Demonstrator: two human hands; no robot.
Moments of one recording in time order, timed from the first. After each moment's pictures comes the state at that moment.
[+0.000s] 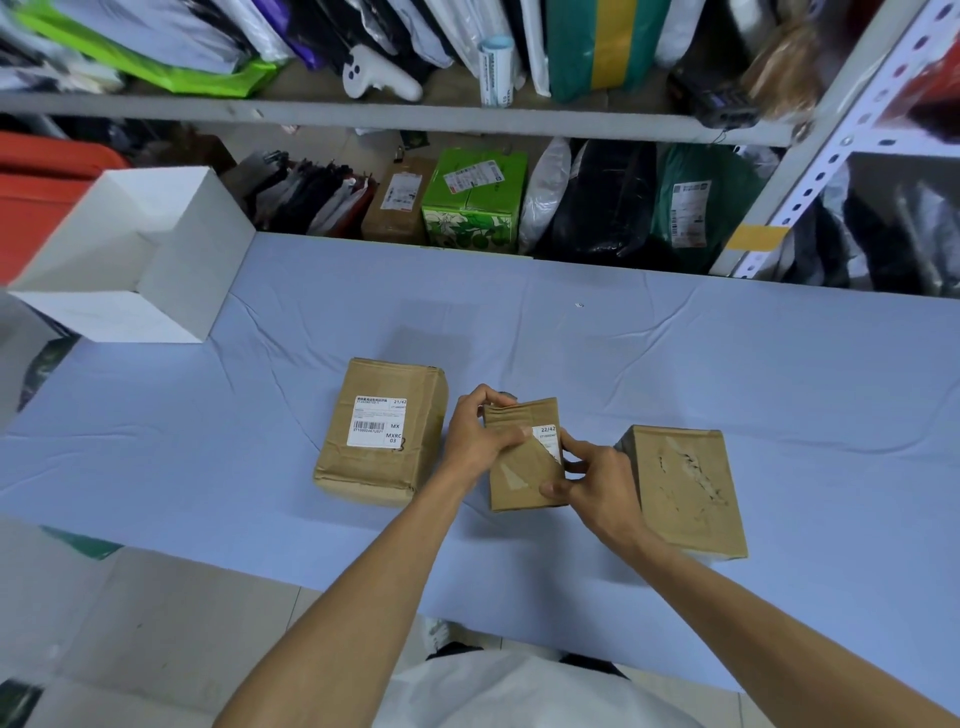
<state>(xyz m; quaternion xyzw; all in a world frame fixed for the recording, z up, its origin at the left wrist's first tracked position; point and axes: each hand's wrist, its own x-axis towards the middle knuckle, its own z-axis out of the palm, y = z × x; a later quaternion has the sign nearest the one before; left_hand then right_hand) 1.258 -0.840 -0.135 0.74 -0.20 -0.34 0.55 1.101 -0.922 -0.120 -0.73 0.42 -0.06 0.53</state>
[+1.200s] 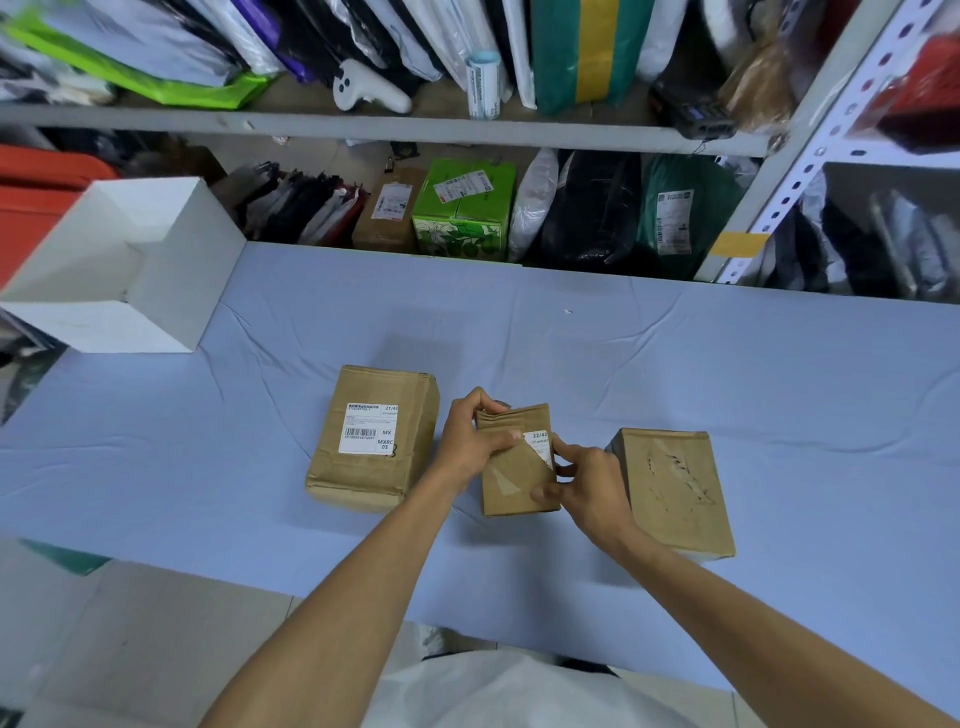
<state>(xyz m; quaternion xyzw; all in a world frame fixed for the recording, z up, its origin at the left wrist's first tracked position) 1.262 -0.842 -0.136 0.74 -0.23 -0.35 0.53 1.101 -0.921 -0.110 -0.73 0.42 -0.03 0.54</state>
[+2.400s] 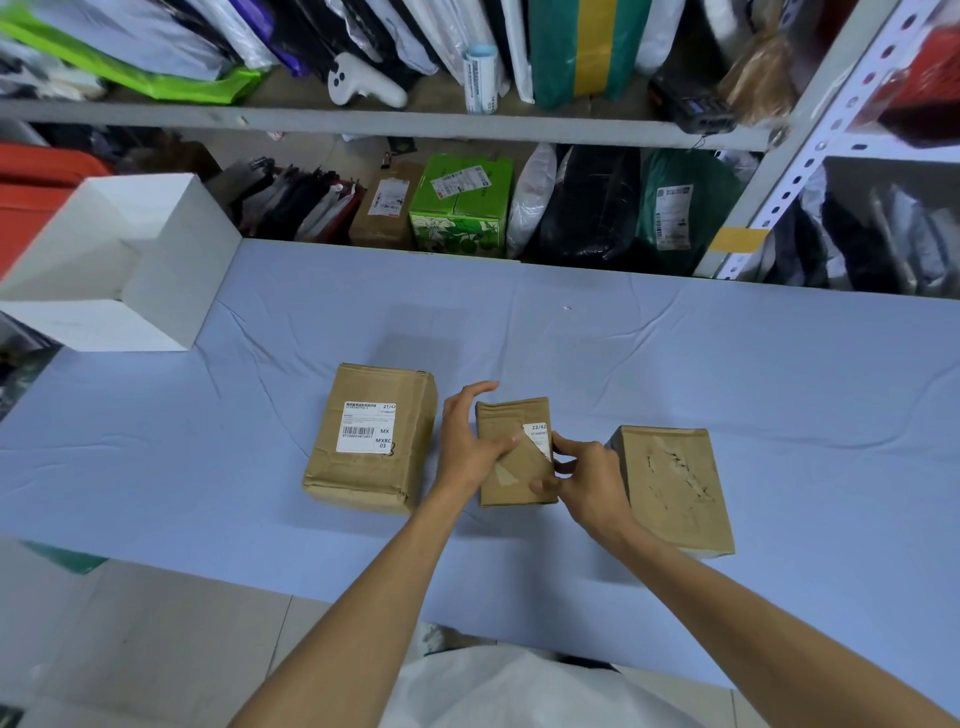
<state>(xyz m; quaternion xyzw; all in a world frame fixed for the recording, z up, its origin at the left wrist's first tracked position) 1.245 -0.838 -0.126 0.77 -0.23 -0.26 0.53 1.105 -0.922 -0.104 -0.71 0.41 -0.06 0.56</state>
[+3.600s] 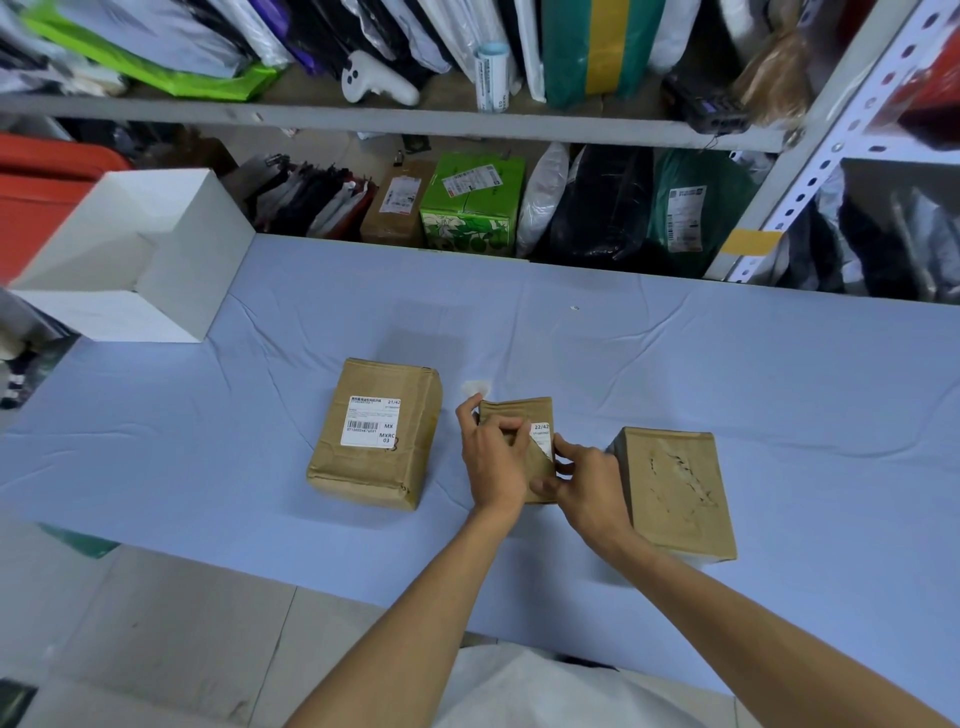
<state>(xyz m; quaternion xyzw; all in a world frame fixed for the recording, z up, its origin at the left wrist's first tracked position) 1.201 -0.858 -0.123 0.86 -0.17 -0.14 0.46 1.104 -0.914 -0.103 -0.75 0.40 -0.09 0.52</state>
